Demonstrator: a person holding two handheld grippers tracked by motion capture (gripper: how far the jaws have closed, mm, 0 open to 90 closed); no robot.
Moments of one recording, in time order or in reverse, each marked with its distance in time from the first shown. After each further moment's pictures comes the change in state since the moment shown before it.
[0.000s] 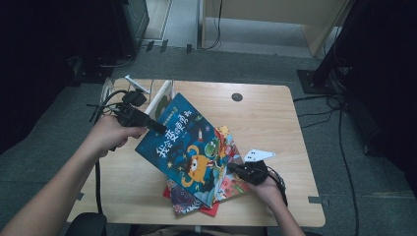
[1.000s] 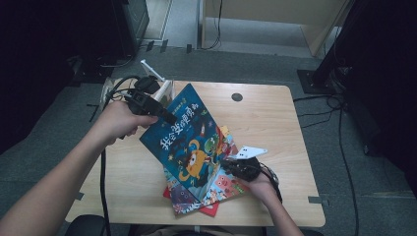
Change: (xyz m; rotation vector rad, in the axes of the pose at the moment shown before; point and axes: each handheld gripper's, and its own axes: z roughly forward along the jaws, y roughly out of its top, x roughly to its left) left arm -0.041 0.035 -0.008 0.046 0.060 0.054; right arm 0.004 0.013 0.019 0.001 0.016 -0.049
